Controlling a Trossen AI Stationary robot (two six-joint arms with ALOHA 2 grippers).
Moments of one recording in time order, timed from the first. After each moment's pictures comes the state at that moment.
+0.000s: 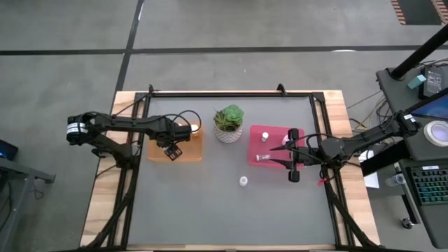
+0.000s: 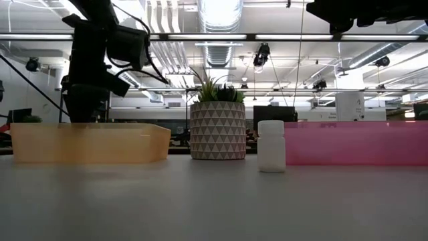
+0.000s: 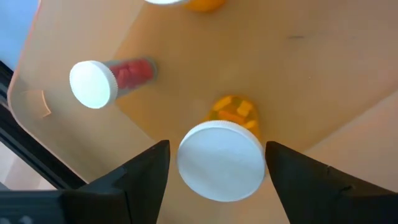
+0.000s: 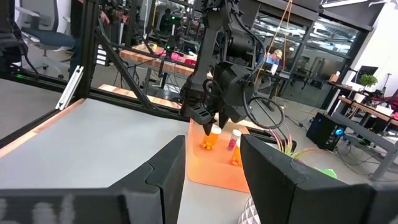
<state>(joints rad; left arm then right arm) 0.21 1.37 0.86 -1.14 -0.22 -0.54 0.33 0.78 0.33 0.47 0.31 -0.29</state>
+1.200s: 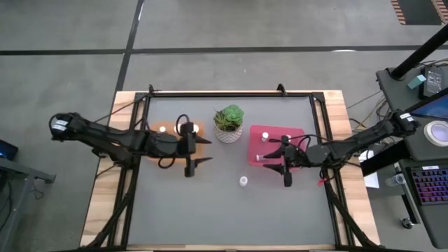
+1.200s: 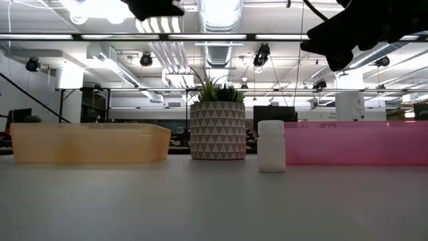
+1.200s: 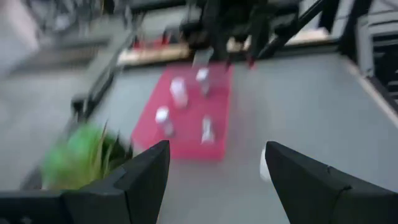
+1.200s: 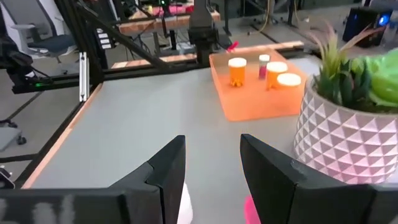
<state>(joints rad) -0.21 1.13 0.93 -0.17 -0.33 0.01 0.33 0.94 0.35 0.38 0.31 0.18</state>
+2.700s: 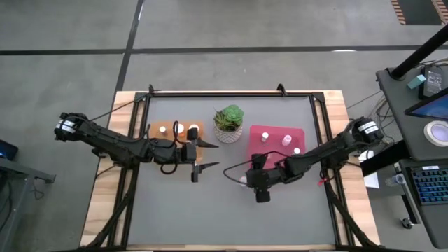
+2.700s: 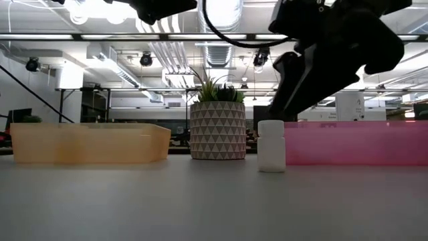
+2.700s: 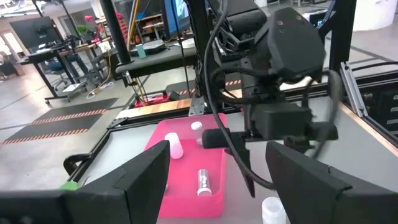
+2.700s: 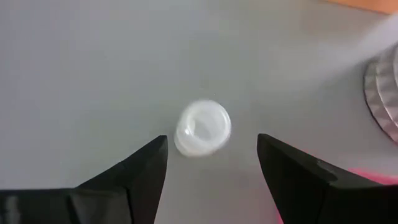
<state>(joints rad) -0.24 1.19 0.73 0.37 -0.32 0.16 0.36 1.62 0.93 -0.25 0.25 0.12</state>
